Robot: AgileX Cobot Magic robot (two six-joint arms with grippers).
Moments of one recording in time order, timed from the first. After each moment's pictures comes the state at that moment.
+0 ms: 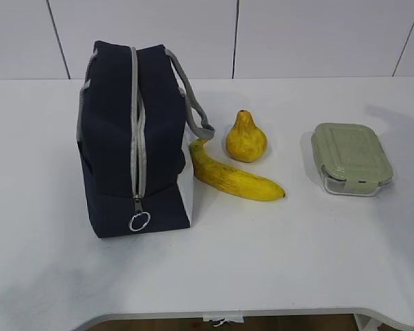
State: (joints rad) left arm 0.00 0.01 -0.53 -0.06 1.12 0.15; right arm -0.56 1.69 -1.23 0.80 1.21 -0.76
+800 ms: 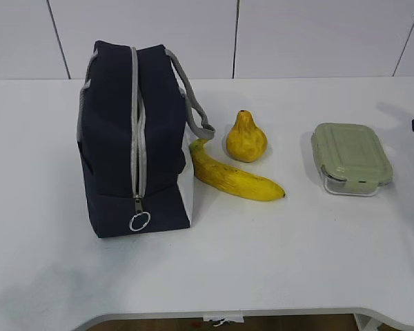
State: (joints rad) left arm 0.00 0.01 -0.53 -0.06 1.12 0.15; right arm -0.56 1.96 -1.41 0.88 1.20 -0.73
